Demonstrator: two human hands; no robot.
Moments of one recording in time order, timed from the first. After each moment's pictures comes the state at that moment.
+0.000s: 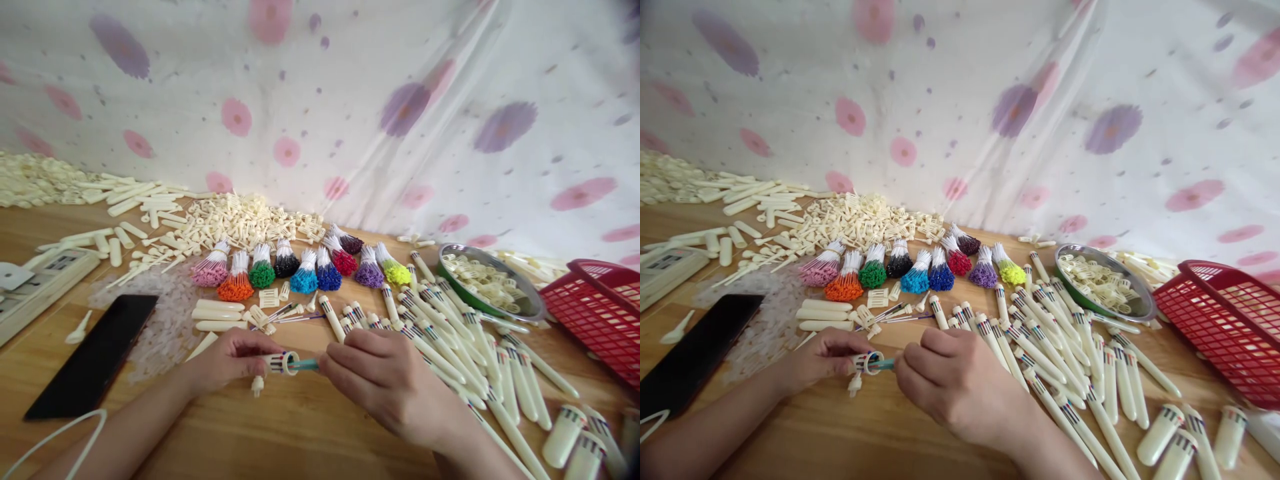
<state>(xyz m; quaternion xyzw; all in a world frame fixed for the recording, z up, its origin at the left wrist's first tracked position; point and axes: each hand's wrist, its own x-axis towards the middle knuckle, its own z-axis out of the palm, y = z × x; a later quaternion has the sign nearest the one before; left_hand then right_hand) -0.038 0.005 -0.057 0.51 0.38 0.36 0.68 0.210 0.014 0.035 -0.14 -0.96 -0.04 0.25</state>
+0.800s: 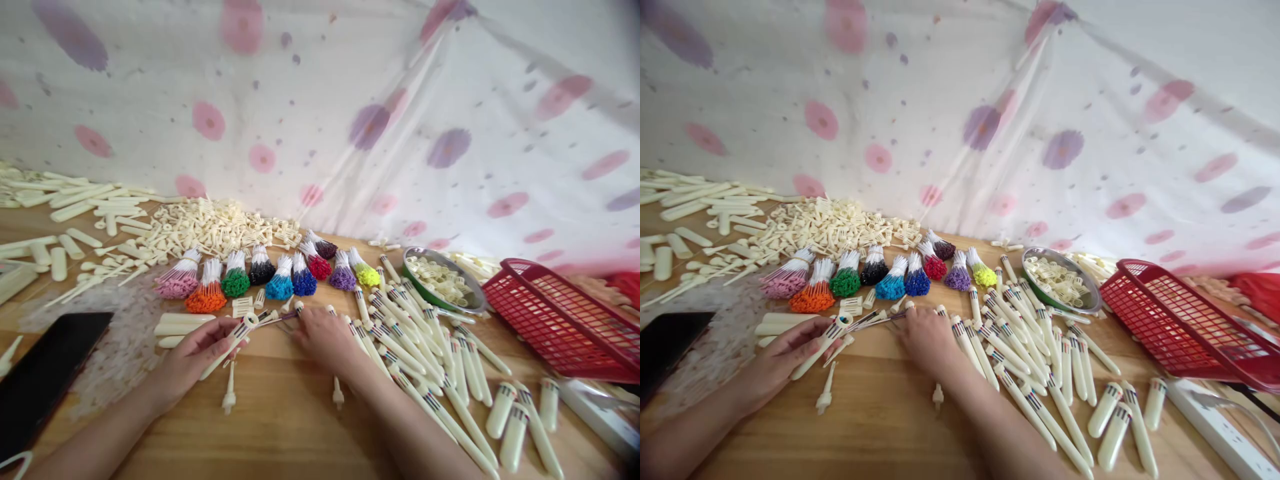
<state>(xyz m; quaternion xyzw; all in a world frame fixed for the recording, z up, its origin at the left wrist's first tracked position) -0.041 0.010 -0.066 0.40 0.47 0.47 0.63 0.191 0.061 -0.030 -0.56 -0.83 0.05 -0.01</state>
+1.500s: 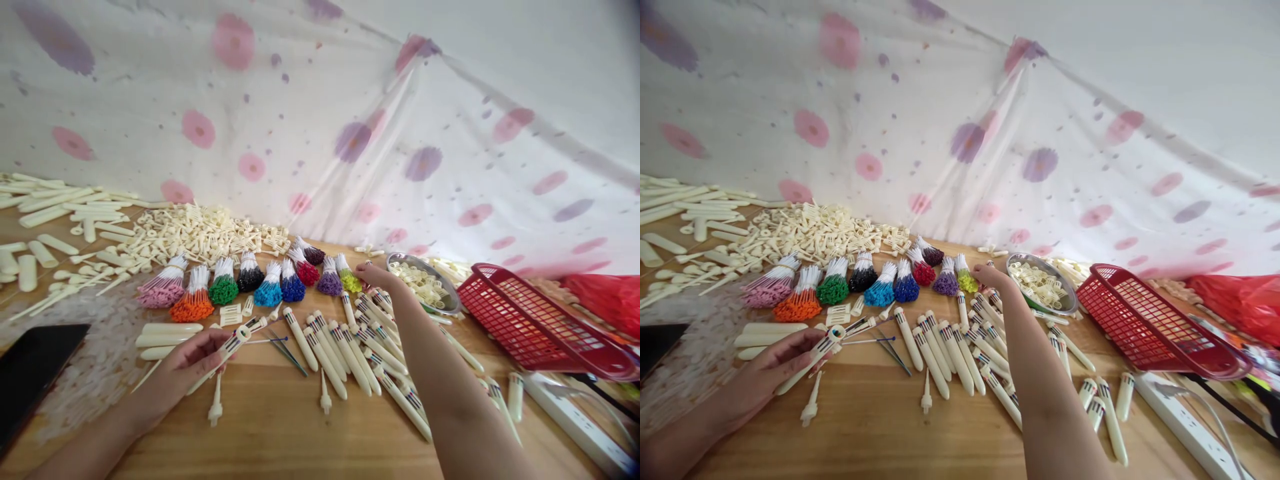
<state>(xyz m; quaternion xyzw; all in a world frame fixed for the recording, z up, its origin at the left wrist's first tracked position) -0.039 0.011 -0.069 0.45 0.48 0.43 0.61 0.342 0.211 -0.023 -0.74 -0.60 0.31 0.00</state>
